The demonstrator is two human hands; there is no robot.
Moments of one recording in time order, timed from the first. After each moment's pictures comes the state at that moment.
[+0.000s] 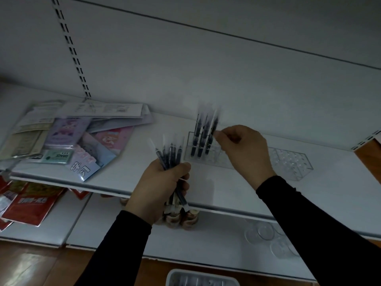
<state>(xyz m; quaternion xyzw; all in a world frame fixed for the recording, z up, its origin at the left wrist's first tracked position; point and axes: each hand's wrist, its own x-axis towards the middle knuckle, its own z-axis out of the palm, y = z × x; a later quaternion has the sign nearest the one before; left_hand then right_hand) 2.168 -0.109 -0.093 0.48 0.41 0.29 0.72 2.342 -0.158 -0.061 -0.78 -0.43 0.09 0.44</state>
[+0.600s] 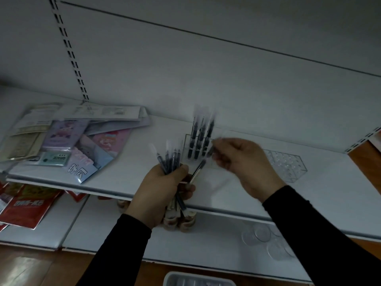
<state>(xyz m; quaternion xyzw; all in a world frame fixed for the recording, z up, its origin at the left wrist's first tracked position) 2.174 -0.117 -0.091 0.42 0.40 0.28 0.76 2.329 -0.173 -0.051 -0.68 -0.29 0.35 0.58</state>
